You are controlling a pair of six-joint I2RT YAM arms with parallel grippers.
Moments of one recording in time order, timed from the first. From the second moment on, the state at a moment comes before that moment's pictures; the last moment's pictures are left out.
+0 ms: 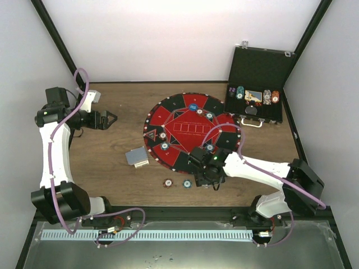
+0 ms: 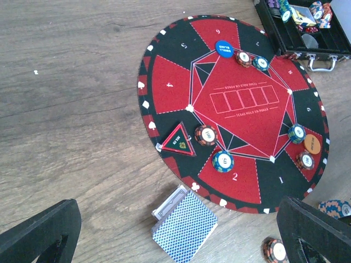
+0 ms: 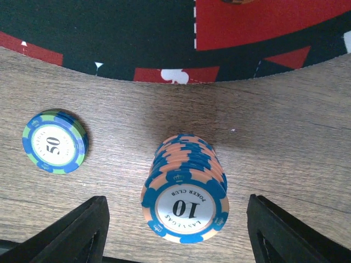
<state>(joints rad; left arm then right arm) 0.29 1.32 1.41 -1.11 0.70 0.39 1.00 1.38 0.87 -0.91 0.07 0.81</state>
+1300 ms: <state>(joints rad) 0.29 1.32 1.41 -1.11 0.70 0.39 1.00 1.43 0.87 -0.90 0.08 0.79</state>
